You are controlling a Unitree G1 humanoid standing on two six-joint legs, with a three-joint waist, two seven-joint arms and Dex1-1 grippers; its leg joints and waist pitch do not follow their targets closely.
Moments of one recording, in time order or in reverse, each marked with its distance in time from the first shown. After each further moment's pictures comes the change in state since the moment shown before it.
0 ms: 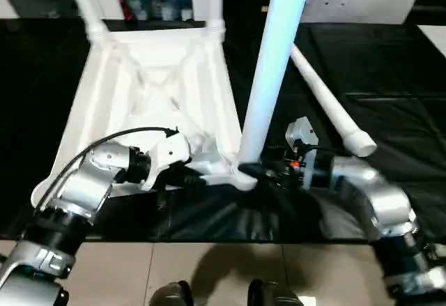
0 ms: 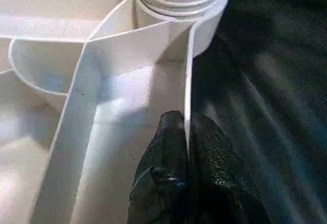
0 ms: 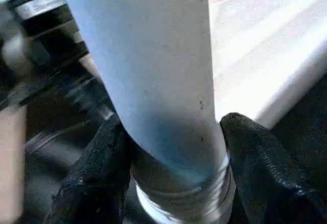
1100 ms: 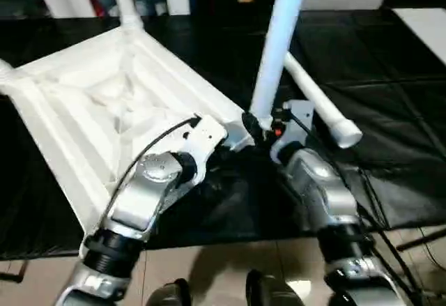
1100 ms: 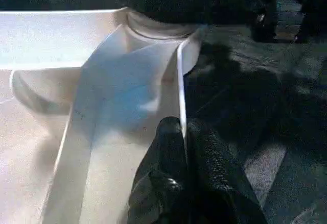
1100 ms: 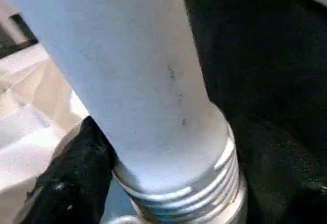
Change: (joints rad) left arm 0.043 -0.256 -0.005 -0.212 0.064 0.252 0.433; right arm -0.074 0.211 -0.136 0.204 -0.048 -0.172 -0.479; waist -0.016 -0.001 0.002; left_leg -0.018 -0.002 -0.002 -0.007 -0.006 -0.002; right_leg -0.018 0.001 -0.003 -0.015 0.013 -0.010
